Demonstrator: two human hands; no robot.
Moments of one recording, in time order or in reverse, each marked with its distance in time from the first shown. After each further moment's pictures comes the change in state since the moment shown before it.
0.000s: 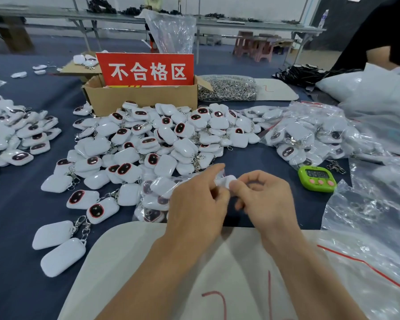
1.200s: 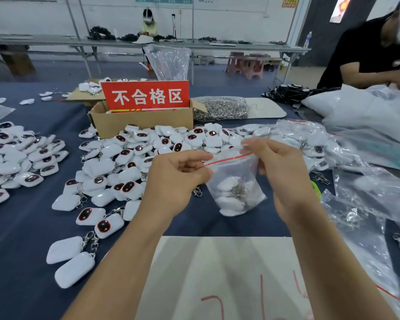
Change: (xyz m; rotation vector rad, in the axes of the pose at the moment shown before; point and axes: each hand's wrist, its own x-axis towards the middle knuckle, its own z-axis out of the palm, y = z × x) left_hand 0.044 0.019 -0.061 -0.582 -0.045 -0.121; right_hand 0.027 -0.070 -0.032 0.159 -0.025 -0.222
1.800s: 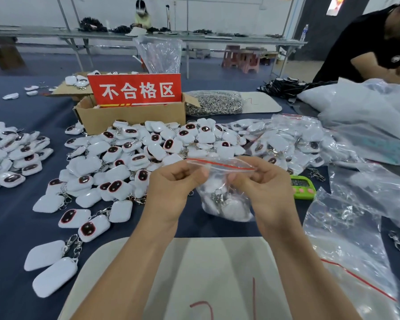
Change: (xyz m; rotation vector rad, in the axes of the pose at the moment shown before) left_hand -0.001 -0.030 0.024 -0.417 -0.020 -0.075; right_hand -0.023 0.034 0.004 0.253 -0.093 -0.068
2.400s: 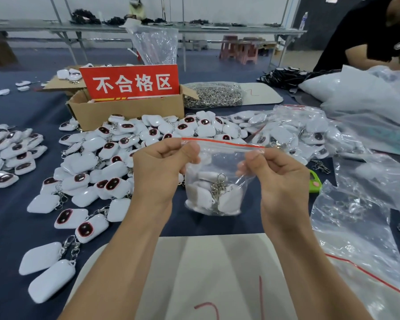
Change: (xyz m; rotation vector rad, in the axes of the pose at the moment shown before) left_hand 0.022 0.013 -0.002 0.052 0.175 0.065; right_hand 0.001 0.004 0.001 0.046 0.181 -0.158
